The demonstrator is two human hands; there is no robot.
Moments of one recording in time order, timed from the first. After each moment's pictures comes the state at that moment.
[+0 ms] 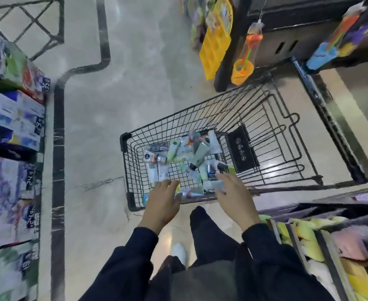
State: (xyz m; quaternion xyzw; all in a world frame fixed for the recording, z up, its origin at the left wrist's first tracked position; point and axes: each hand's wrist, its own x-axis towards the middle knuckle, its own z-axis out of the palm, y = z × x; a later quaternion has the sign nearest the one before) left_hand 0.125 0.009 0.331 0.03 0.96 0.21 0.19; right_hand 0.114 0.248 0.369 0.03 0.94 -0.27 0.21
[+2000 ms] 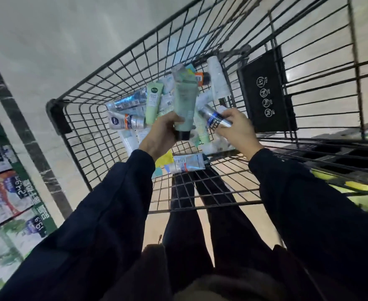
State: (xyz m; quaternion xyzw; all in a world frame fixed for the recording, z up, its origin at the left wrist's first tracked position) left_hand -0.090 0.058 0.107 -0.32 0.43 0.74 0.40; right_hand -0.070 0.286 0.107 0.27 0.79 -0.45 0.32
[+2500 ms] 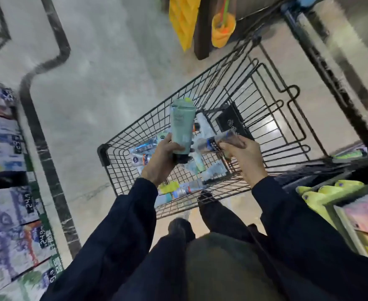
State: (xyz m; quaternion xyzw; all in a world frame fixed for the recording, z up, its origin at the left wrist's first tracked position) left_hand -0.059 0.060 0.325 -0.16 0.52 0.76 0.36; right_hand -0.009 0.295 0.328 0.32 0.67 -0.66 0.11
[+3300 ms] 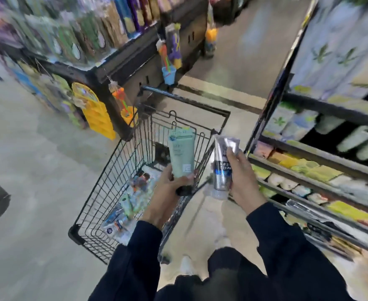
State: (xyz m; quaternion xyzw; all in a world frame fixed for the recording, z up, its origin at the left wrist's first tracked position) left_hand 0.136 0.116 0.467 0.12 0.54 0.70 0.46; right_hand 0.264 0.268 0.486 0.40 0.44 -0.76 -0.26
